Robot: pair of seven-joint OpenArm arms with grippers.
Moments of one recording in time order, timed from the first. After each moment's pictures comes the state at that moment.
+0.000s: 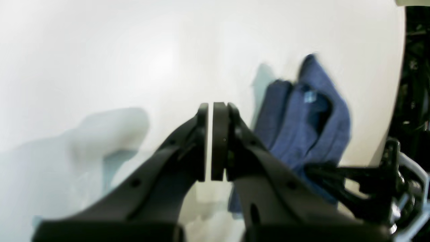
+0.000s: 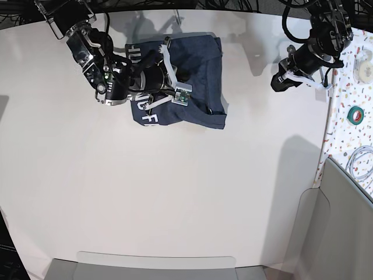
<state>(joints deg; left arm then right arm) 24.4 -12.7 -24.9 113.2 -58.4 6.3 63.1 5.8 19.4 -30.9 103.2 36.4 38.0 -69.0</state>
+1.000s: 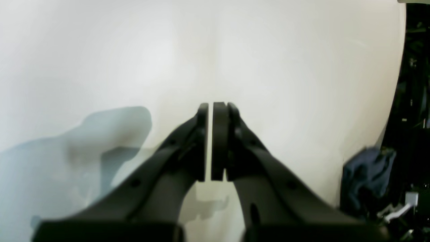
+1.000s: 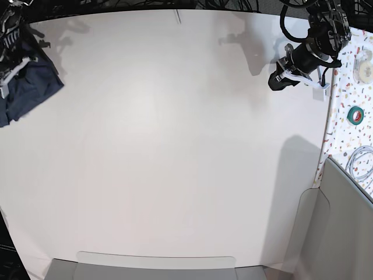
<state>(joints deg) 24.4 -12.4 -24.5 113.2 -58.6 6.3 63.1 -16.0 23.9 49.0 87.1 21.6 39.5 -63.4</state>
